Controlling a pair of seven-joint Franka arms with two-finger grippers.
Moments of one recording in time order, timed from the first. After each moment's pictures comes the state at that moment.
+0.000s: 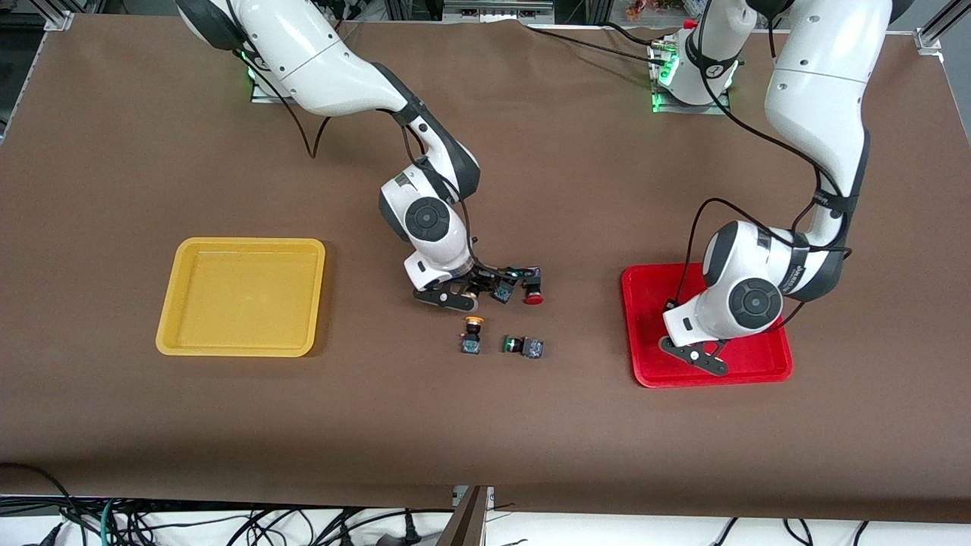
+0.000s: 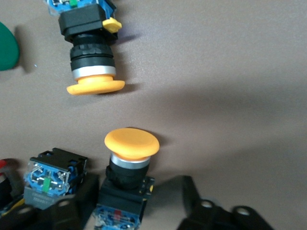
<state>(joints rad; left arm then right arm) -0.14 0.72 -0.06 -1.60 0.13 2.14 0.19 0.61 0.87 0.11 -1.44 0.04 2.41 0.90</state>
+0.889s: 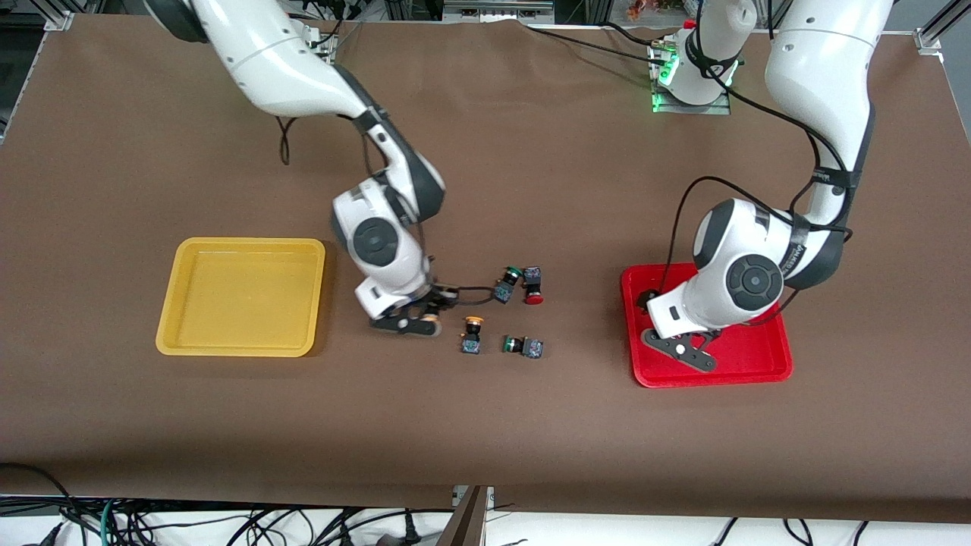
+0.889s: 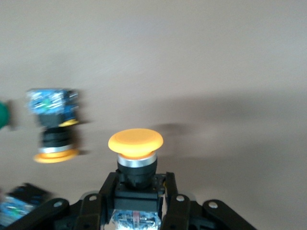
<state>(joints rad) -0.14 0.62 -0.16 -1.56 0.04 2.09 0.10 0.44 0.77 0.08 -1.41 0.03 2.20 0.57</state>
